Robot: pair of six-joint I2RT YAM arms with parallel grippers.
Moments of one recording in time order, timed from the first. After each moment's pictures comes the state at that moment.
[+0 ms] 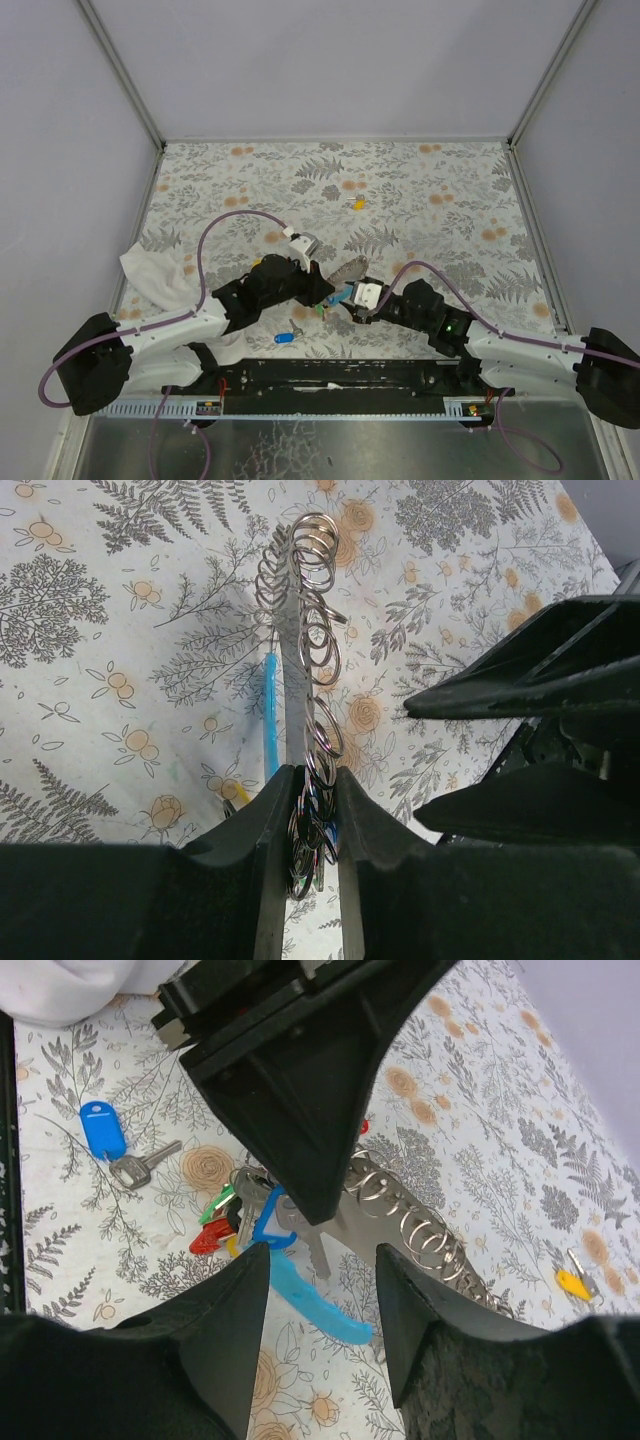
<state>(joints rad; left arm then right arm) -0.90 1.12 0.48 0.22 0.08 -0.48 1.03 0.91 0.28 0.43 -0.10 -0.41</state>
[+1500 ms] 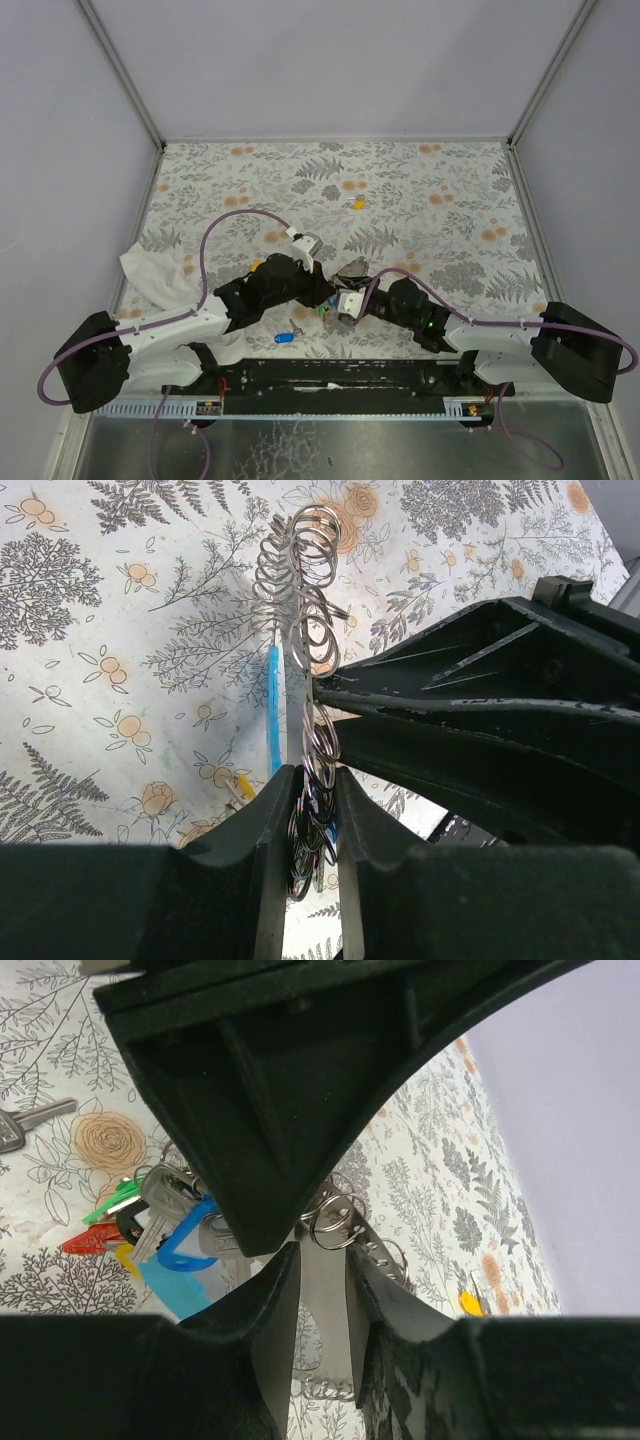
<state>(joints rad) -0.92 1.13 0.53 0.14 0.07 -0.51 1.03 1.19 0.28 0.69 -0.04 -0.72</state>
